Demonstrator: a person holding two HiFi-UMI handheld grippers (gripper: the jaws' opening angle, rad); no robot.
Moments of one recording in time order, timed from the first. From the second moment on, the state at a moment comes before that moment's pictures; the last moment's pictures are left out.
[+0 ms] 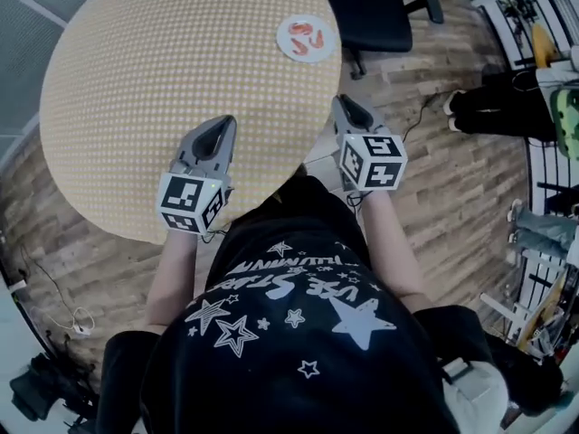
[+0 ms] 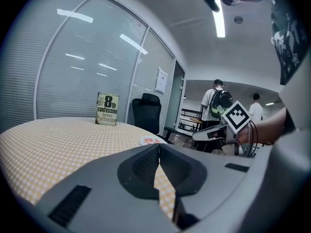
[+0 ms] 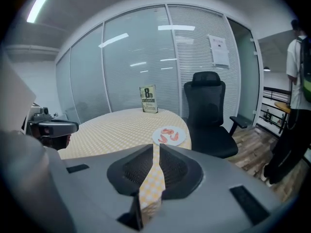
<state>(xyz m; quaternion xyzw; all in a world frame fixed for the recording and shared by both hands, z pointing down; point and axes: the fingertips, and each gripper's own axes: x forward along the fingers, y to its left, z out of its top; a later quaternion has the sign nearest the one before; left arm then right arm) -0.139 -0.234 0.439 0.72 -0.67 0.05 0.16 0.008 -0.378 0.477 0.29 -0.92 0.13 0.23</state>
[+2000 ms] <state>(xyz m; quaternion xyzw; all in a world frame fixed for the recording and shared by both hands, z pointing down) -0.055 -0.039 0.365 0.71 -0.69 0.08 0.09 0.110 -0.174 0.444 0.27 -0.94 0.20 0.12</state>
